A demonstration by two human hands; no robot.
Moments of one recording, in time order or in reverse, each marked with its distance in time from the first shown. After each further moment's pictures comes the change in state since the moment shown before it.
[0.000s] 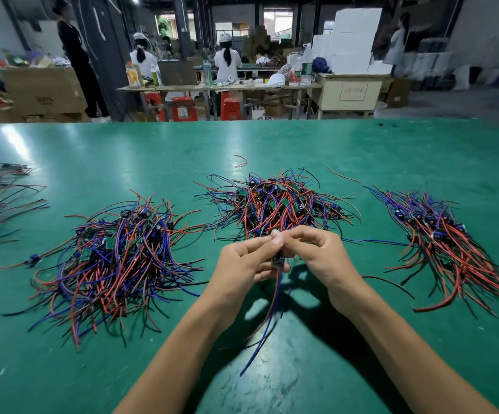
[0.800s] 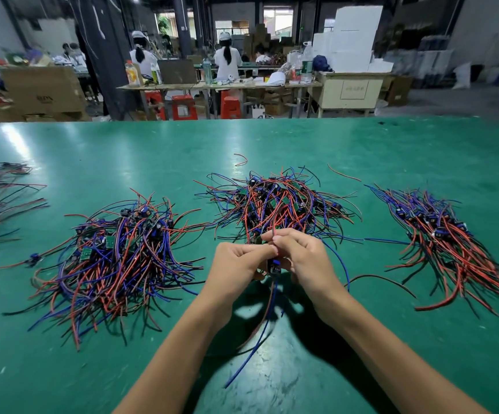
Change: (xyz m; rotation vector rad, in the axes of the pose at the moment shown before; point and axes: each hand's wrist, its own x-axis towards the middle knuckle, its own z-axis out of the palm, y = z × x) left_hand -0.002 0.002 -0.004 0.242 0.115 0.039; right_hand -0.002 0.007 0.025 0.089 0.027 0.068
